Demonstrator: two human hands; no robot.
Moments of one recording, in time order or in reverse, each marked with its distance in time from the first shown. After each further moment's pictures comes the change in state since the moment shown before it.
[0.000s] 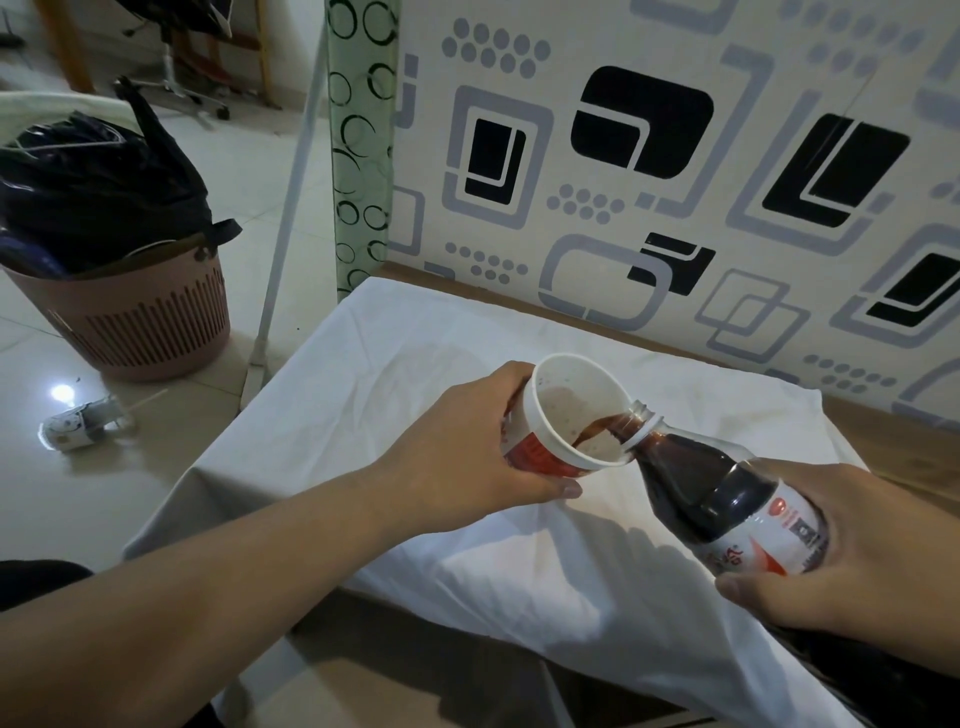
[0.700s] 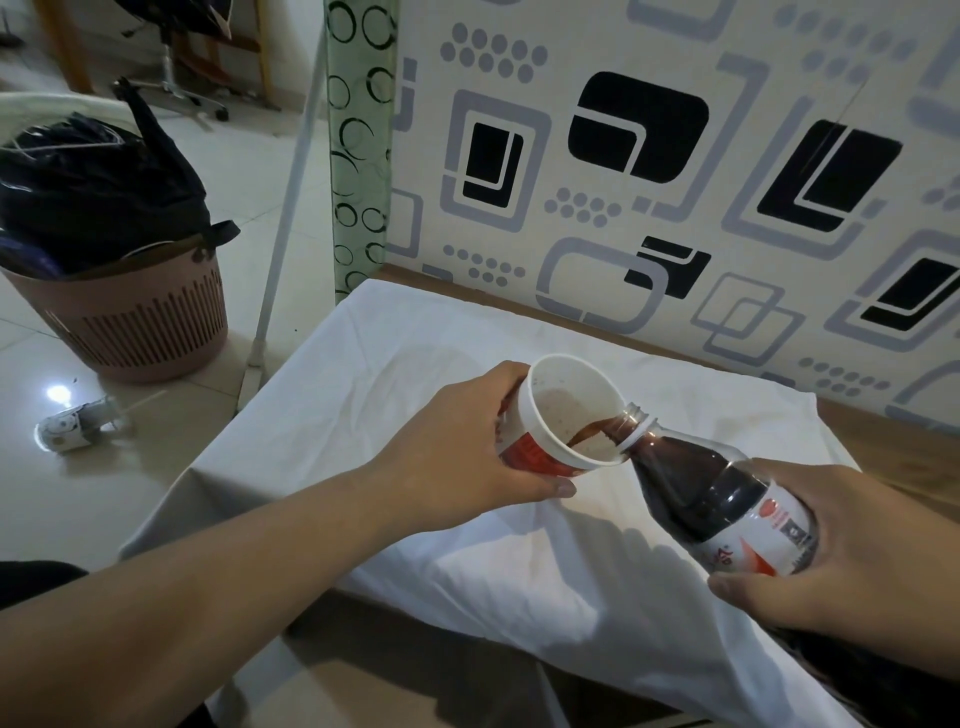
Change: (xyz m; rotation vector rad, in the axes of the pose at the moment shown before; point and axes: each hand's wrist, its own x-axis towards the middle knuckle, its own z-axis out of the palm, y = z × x) left_hand 0.001 0.001 -0.002 0.013 0.007 0.004; right_hand 0.004 0.006 0.003 -0.040 0.036 0.002
